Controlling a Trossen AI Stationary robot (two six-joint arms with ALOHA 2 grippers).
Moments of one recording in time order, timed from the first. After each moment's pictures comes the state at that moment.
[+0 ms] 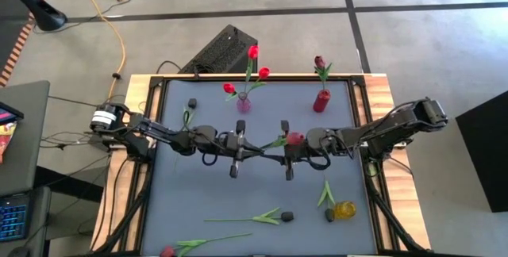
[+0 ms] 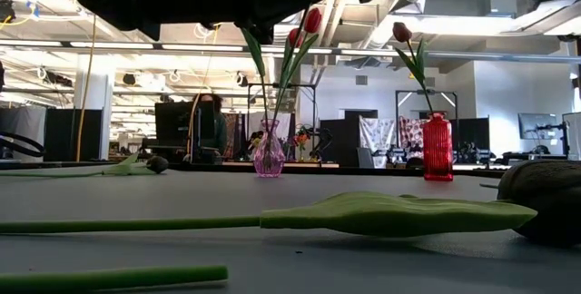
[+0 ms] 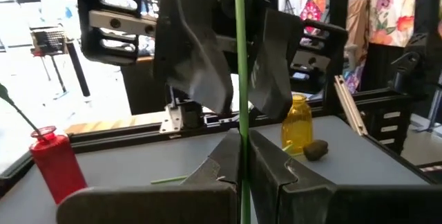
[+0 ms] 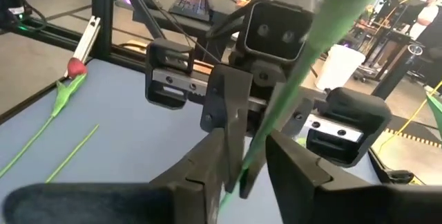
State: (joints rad) left arm -0.06 1.60 0.69 0.95 0.05 0.09; right arm 0.20 1.38 0.81 0.42 0.18 -0.26
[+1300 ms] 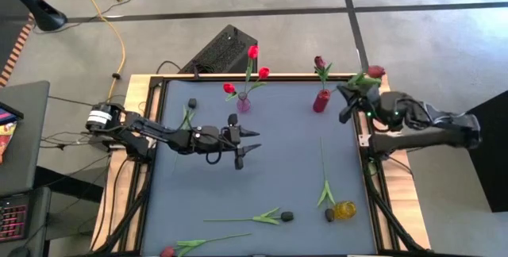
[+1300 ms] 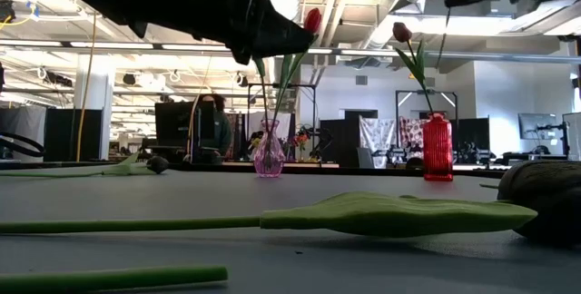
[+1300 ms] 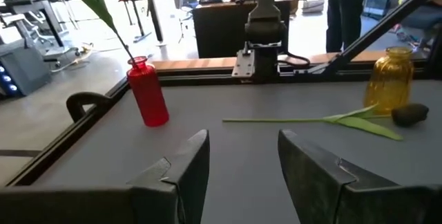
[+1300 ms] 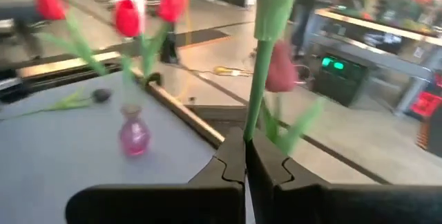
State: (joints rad) left arm -0.06 1.56 0.69 0.73 -0.25 0.06; right arm -0.05 0.55 0.80 -0.52 0.76 0.08
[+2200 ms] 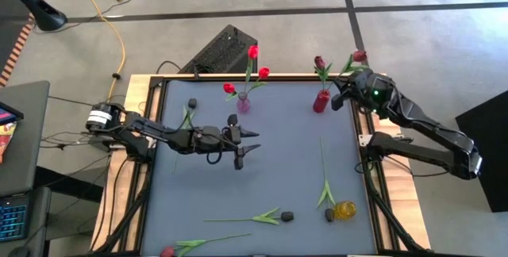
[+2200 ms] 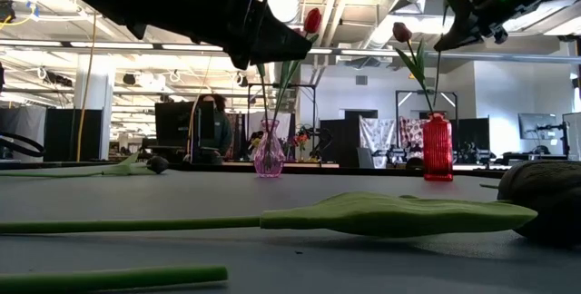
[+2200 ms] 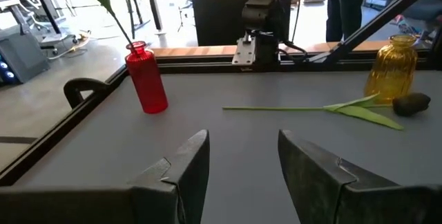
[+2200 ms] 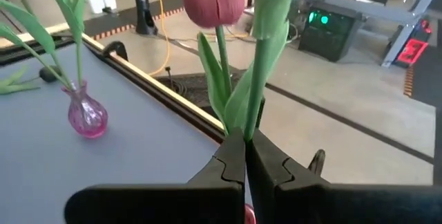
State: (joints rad) left arm -0.06 1.56 0.69 0.69 -0.25 0.04; right arm -0.62 0.62 0.68 -0.38 0.28 0.03
